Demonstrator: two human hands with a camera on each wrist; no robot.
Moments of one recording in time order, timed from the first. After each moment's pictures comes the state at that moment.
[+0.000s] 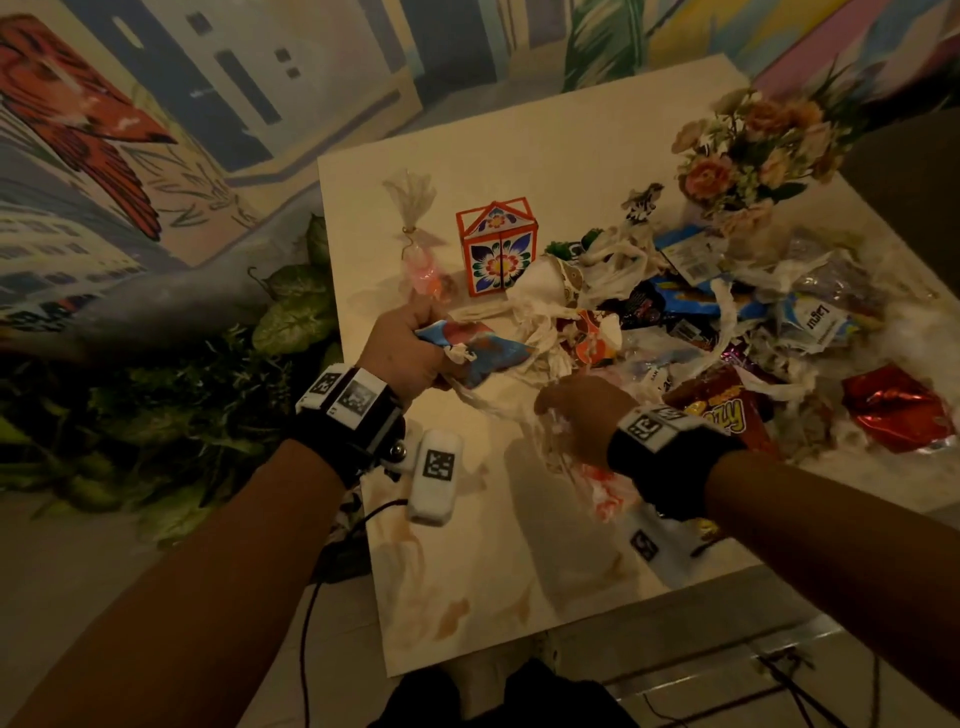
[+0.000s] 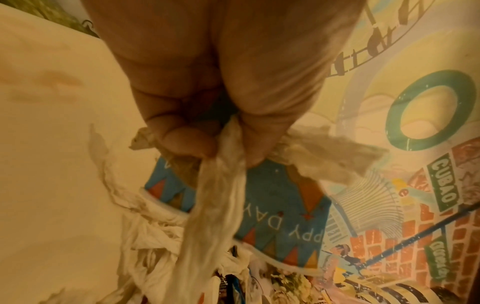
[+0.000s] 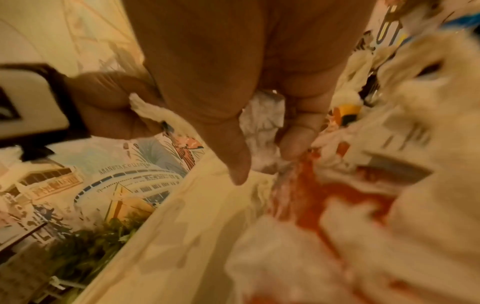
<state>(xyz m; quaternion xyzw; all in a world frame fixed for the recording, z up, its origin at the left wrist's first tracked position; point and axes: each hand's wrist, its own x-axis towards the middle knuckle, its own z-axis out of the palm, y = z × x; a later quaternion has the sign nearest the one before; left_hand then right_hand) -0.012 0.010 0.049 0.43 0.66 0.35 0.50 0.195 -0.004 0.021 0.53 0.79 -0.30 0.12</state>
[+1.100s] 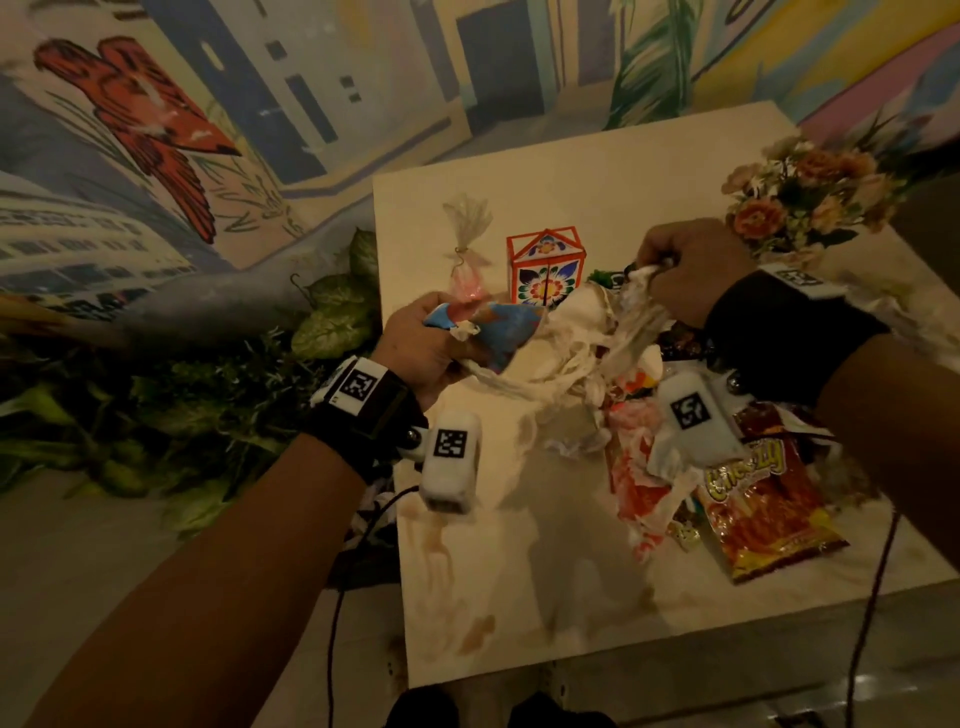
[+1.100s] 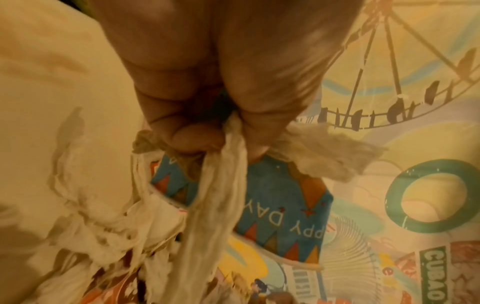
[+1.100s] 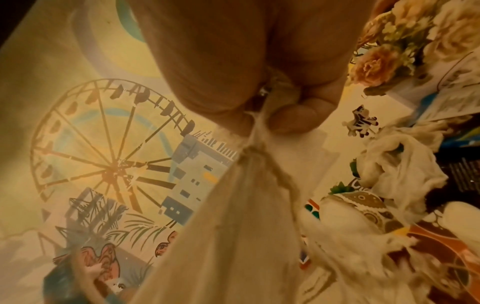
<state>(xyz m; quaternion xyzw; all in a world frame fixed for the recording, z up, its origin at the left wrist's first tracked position) -0.037 0.012 0.073 0.31 0.60 0.46 0.58 0.204 0.079 0.124 0.61 0.73 -0.25 -0.18</state>
